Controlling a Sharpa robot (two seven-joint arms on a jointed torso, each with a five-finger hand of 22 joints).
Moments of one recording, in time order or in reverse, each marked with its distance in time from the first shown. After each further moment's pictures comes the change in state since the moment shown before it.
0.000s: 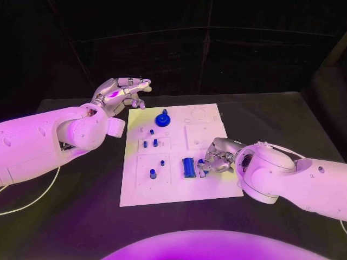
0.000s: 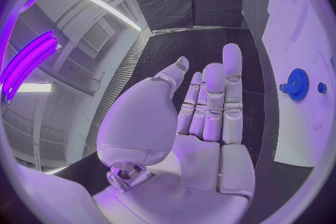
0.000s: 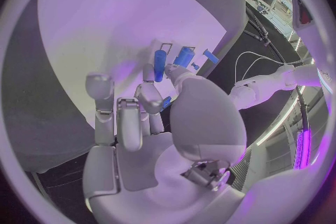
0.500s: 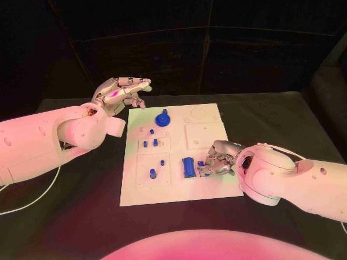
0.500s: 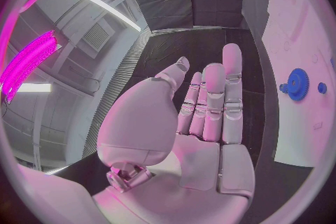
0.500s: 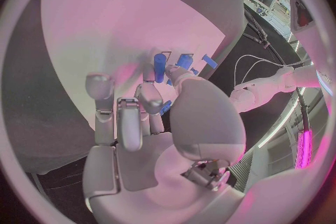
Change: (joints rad) left arm 0.000 0.001 0.000 -0.003 0.000 0.001 -0.001; left_hand 0.000 0.000 0.000 0.000 0.000 0.000 0.000 0.000 0.000 0.000 0.000 0.000 0.000 0.000 0.000 0.000 0.000 0.000 0.000 0.000 0.000 0.000; right arm -0.002 -0.008 -0.002 0.017 0.005 0.030 -0.012; right_hand -0.007 0.002 -0.030 0.010 0.002 0.001 -0.001 -0.004 0.000 0.000 0.000 0.000 0.002 0.000 0.000 0.000 0.000 0.000 0.001 0.001 0.000 0.000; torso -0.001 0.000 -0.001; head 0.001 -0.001
